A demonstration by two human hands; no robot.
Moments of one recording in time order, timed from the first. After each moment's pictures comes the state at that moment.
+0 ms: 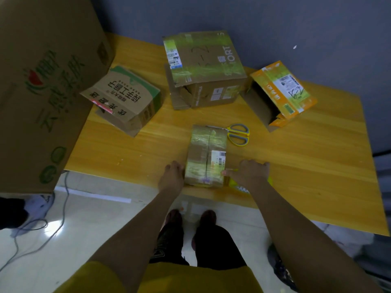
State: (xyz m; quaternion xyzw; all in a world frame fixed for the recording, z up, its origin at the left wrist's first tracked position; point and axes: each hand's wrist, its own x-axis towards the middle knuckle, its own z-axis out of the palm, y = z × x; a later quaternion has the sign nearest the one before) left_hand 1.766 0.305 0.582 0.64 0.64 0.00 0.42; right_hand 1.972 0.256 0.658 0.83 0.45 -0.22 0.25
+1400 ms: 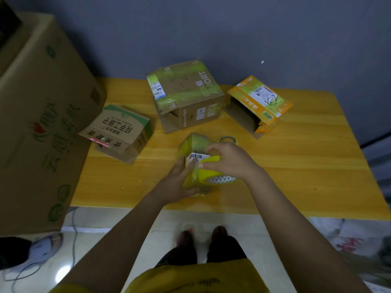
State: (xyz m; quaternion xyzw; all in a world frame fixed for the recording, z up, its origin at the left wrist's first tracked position) left_hand 1.762 0.338 0.645 0.84 0.34 -0.04 0.43; right_hand 1.956 0.275 0.747 0.75 0.55 -0.33 -0.13
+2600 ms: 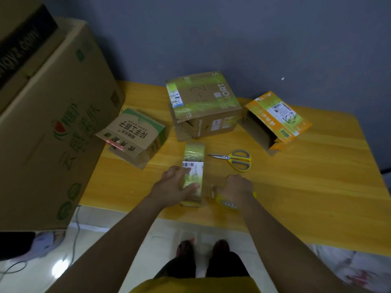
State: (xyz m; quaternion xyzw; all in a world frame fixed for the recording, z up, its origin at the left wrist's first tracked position) left_hand 1.744 0.360 0.660 0.80 0.47 -0.04 0.38; right_hand 1.941 0.289 0.670 0.84 0.48 -0.24 0.12
